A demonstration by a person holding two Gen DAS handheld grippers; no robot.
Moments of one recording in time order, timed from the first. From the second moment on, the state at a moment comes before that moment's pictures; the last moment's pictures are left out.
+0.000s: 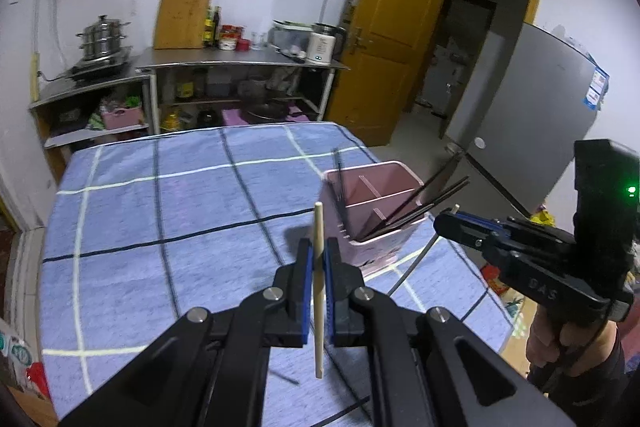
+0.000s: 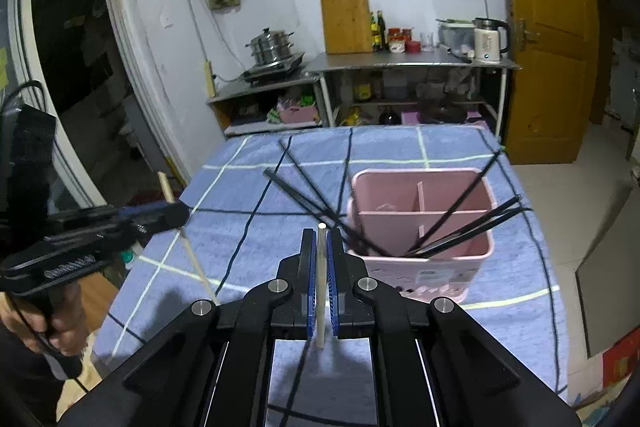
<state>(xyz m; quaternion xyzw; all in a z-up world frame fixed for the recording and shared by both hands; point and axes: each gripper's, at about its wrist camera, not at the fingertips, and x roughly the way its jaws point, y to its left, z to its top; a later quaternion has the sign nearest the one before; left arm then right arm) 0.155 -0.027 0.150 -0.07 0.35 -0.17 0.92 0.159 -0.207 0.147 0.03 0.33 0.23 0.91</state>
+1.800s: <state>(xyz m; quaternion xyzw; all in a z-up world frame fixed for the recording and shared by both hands) 0.278 -0.118 0.129 -0.03 0.36 -0.20 0.91 0.226 -0.242 0.141 0.03 0.29 0.17 0.94</state>
